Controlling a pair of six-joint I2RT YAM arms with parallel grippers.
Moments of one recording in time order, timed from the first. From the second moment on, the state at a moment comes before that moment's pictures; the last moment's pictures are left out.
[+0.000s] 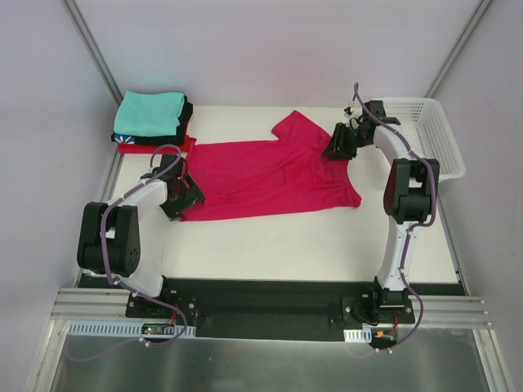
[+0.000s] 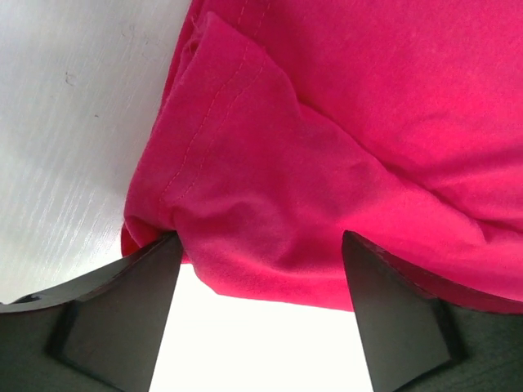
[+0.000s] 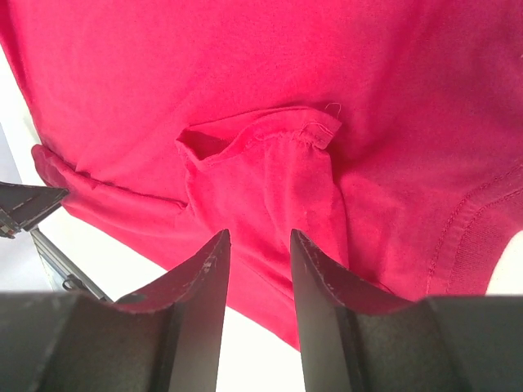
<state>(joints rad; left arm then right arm) -0.10 1.57 0.88 -0.52 -0.01 -0.72 0.04 2.17 1.81 -0.73 -0.62 0.22</state>
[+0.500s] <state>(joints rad) -0.10 1.52 0.84 -0.55 -0.01 -0.72 0.04 2.29 1.87 -0.76 -0.63 0.24</state>
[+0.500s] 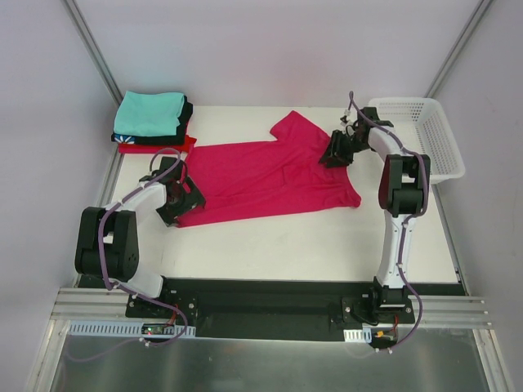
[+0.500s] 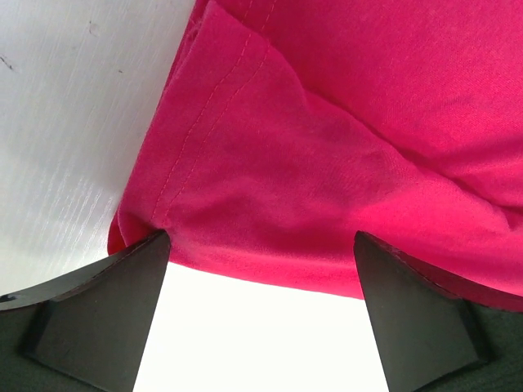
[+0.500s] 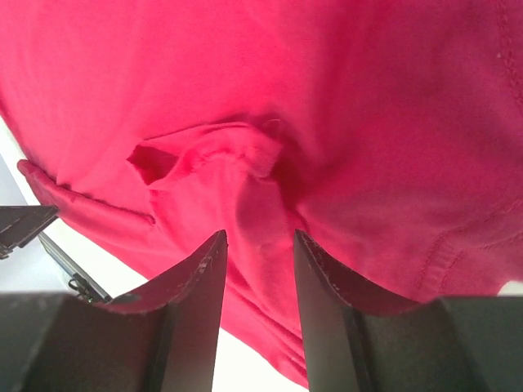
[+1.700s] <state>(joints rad) -0.10 1.51 0.84 -0.60 -0.01 -0.72 0.03 2.47 2.13 -0.91 -0.64 0.21</state>
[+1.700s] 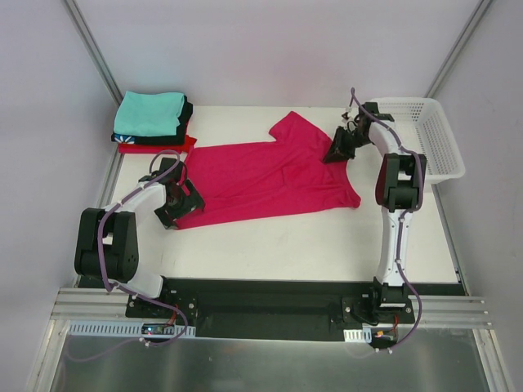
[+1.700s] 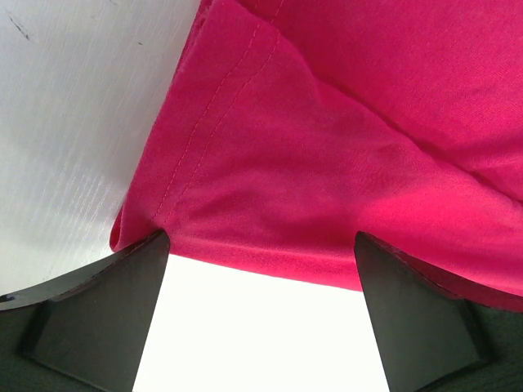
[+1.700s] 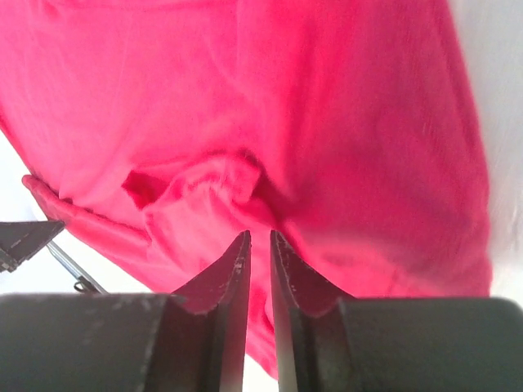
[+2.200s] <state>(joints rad) -0.10 1.51 0.85 -0.62 -0.01 -0.69 0.14 1.90 1.52 -0.96 -0.24 0.20</state>
